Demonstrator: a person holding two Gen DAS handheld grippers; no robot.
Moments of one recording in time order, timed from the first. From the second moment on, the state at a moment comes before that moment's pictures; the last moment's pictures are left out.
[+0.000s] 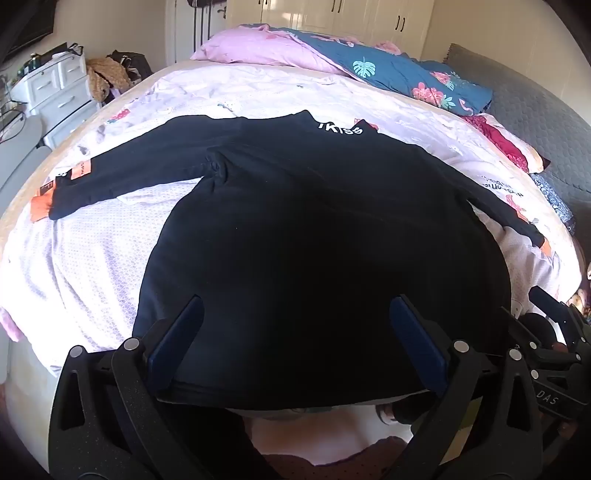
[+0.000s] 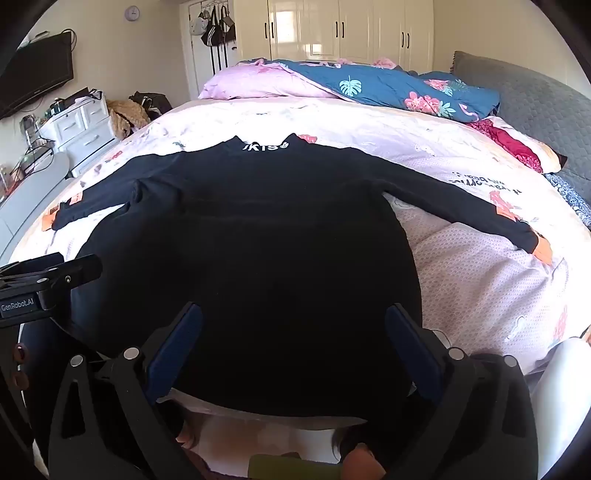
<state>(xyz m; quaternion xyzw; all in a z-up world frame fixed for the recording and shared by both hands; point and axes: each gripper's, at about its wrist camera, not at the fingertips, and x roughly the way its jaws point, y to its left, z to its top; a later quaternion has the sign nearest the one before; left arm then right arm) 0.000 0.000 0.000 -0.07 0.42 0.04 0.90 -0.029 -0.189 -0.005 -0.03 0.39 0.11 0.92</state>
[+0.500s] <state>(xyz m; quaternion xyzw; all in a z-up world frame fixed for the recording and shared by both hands) -0.001 0.000 0.002 -0.08 0.42 0.03 0.90 -0.032 -0.193 -0.009 -0.03 0.38 0.11 0.92</state>
